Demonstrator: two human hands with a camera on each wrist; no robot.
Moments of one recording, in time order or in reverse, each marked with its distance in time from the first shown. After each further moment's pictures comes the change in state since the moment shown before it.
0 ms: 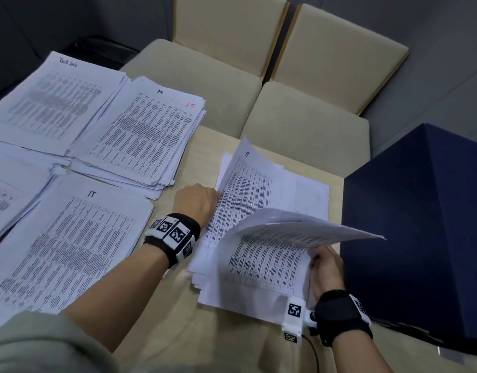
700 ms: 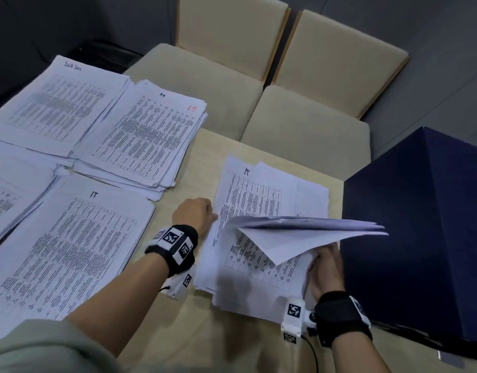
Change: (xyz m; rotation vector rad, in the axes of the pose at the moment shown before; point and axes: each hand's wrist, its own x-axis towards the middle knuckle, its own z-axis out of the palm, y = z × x) left_hand -0.009 -0.005 0.028 -0.404 -0.132 -0.236; right_hand -0.010 -0.013 0.008 0.038 -0.064 -0.030
